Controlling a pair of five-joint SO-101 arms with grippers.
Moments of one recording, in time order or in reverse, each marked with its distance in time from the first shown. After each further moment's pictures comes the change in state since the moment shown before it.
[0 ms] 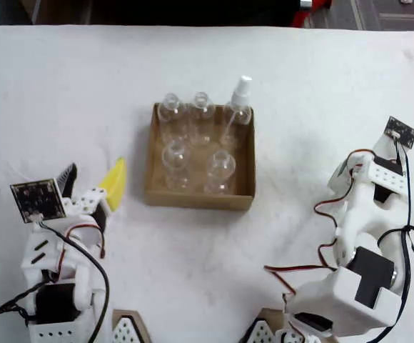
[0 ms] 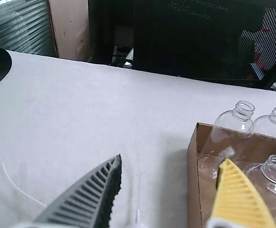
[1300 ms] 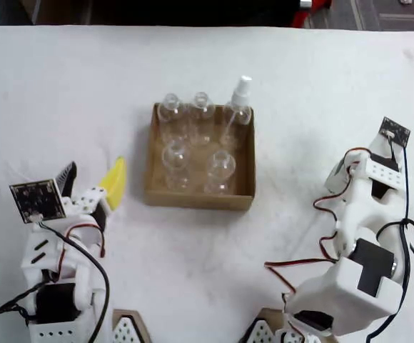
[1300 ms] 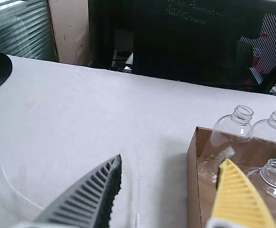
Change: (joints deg) left arm 0.0 0.0 0.0 -0.9 0.0; right arm -0.5 3.7 -1.9 0.4 0.0
